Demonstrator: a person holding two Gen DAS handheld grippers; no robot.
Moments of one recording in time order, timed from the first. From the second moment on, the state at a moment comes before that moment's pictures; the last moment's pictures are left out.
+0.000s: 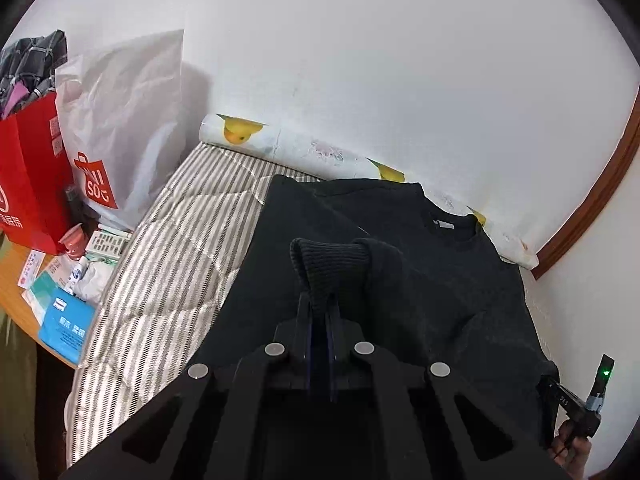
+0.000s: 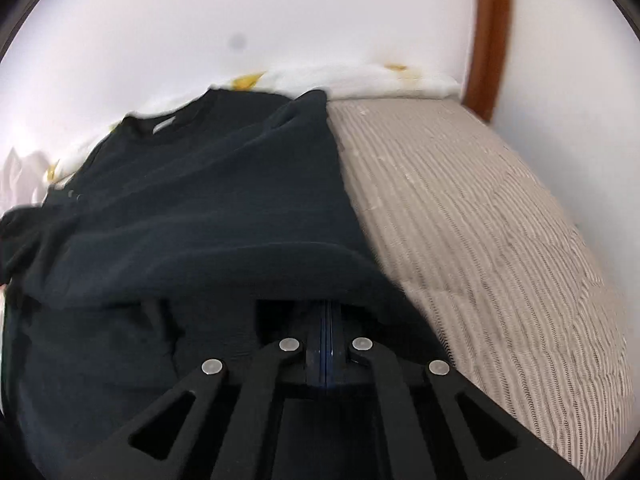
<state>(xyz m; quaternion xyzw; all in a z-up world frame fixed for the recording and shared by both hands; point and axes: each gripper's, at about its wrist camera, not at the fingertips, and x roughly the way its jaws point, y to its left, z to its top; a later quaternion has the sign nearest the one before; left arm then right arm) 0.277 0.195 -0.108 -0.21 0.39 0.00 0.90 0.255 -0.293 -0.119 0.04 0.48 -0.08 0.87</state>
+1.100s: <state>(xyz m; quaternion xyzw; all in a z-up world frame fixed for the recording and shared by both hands) 0.270 0.201 -0.131 -0.18 0.43 0.03 0.88 0.258 -0.274 -0.123 0.03 0.50 -0.04 0.87</state>
